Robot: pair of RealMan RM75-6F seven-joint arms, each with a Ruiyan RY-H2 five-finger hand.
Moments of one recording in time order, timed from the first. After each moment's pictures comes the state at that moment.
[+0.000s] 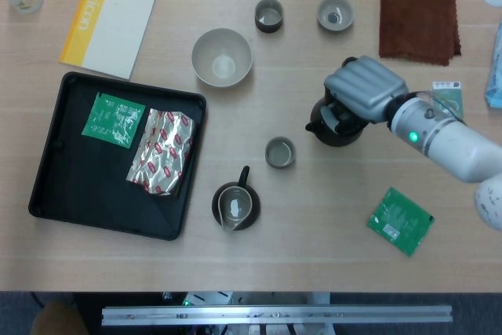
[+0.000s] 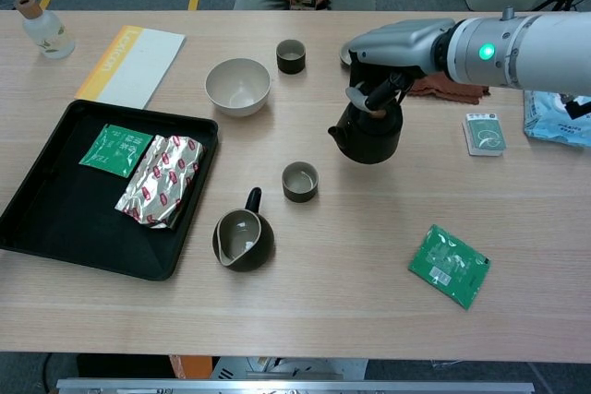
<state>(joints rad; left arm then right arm) -0.05 -1.06 -0.04 -1.75 1.58 1.56 0.17 1.20 -1.17 -0.05 -1.82 -0.72 0.65 -0.34</state>
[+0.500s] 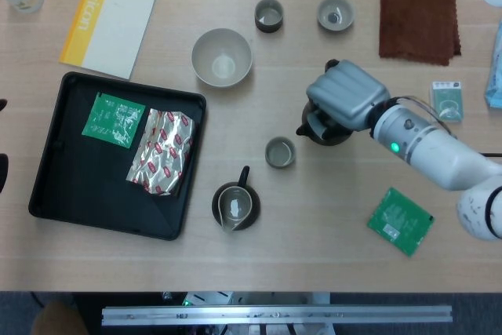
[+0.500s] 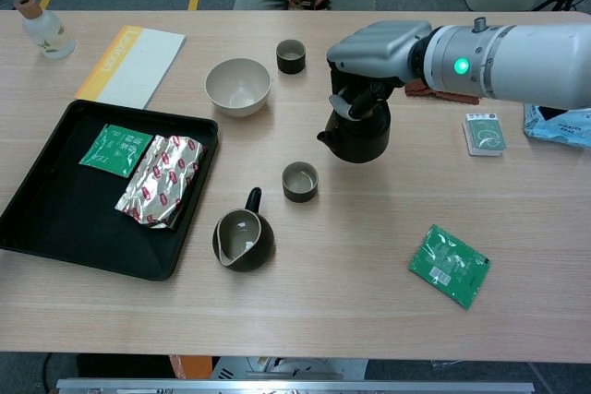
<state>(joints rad) -0.07 -1.05 -0.03 -1.77 1.58 1.53 0.20 1.26 -1.22 -0.07 -1.85 -0.68 0.74 -0.51</state>
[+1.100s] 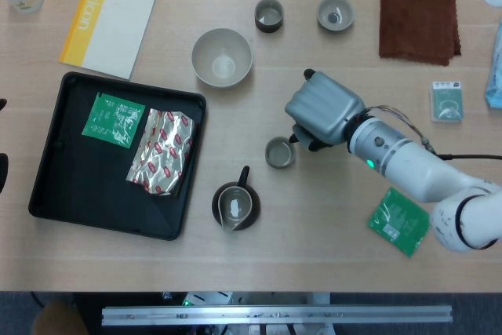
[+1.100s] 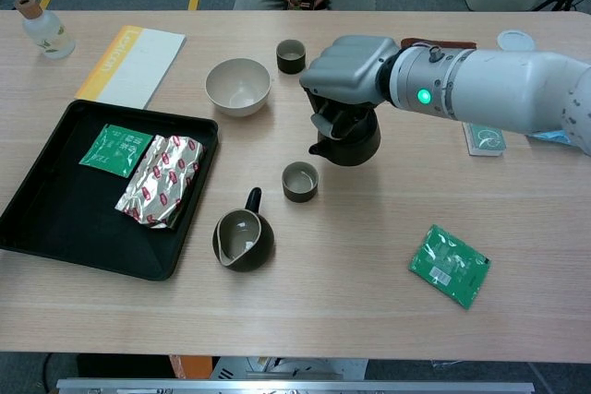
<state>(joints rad) -0.07 -1.06 -0.03 -1.78 1.58 1.54 0.21 1.35 -1.32 -0.12 -1.87 -0.59 0.84 -0.77</state>
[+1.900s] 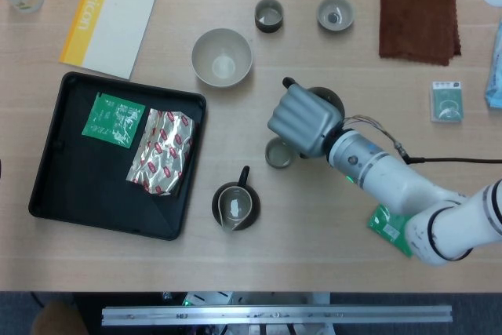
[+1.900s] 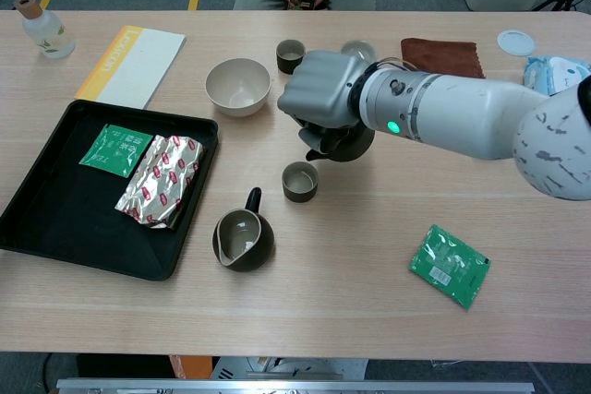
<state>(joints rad) -0.05 -1.08 -0.03 -1.75 1.57 1.57 0.19 1.43 -1.43 -0.15 -1.87 -0.53 0.95 -1.04</state>
